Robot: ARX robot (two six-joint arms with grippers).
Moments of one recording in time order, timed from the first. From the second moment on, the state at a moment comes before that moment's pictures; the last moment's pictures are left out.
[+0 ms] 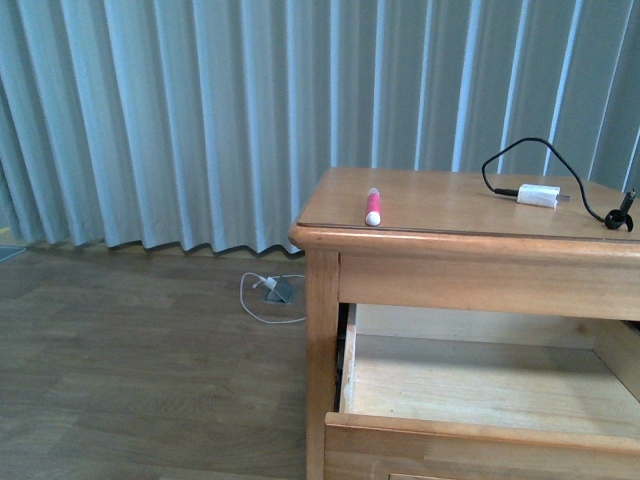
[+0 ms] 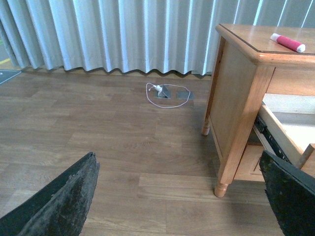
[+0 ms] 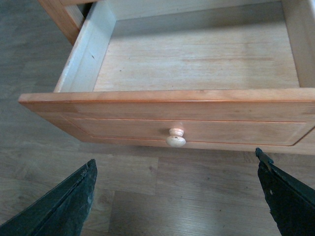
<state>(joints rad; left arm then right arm) 0.00 0.00 0.02 0.00 0.00 0.00 0.10 0.78 0.34 -0.08 -0.09 0.21</state>
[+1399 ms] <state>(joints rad) -0.27 0.58 0.30 0.29 -0.39 -0.03 -0.11 0.40 0.38 -0.38 -0.27 0.12</state>
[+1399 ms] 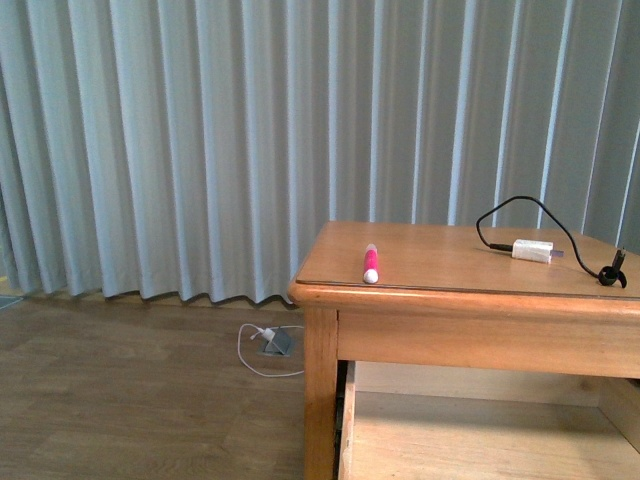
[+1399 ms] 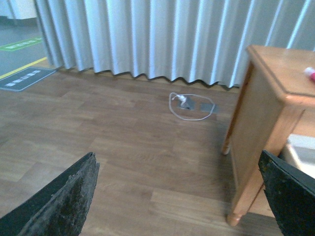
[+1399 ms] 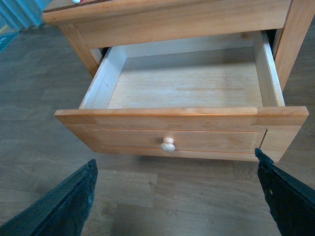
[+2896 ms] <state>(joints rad) -0.49 2.24 1.82 0.13 -0.09 0.03 -0.11 0.40 0.38 -0.38 -0.27 0.12</state>
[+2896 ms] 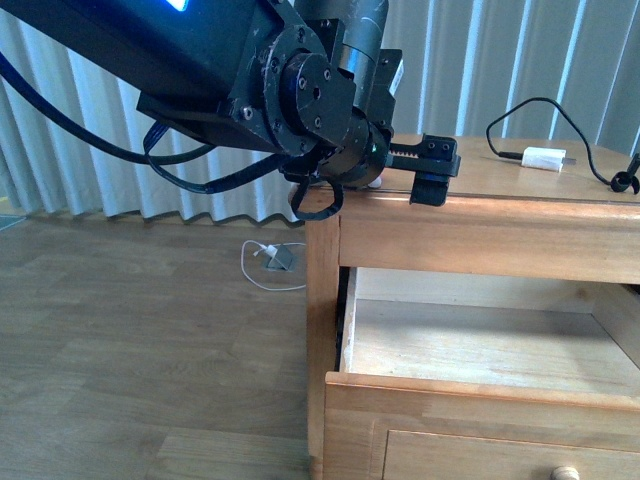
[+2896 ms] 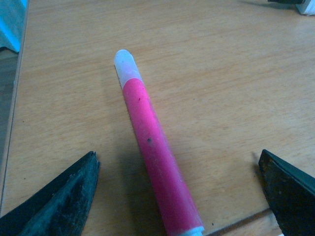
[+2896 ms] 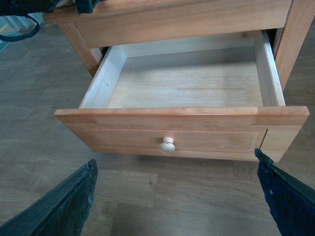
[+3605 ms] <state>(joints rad) -0.47 2.17 1.72 0.15 -0.04 0.07 -0.11 0.40 0.38 -0.38 -0.27 0.12</state>
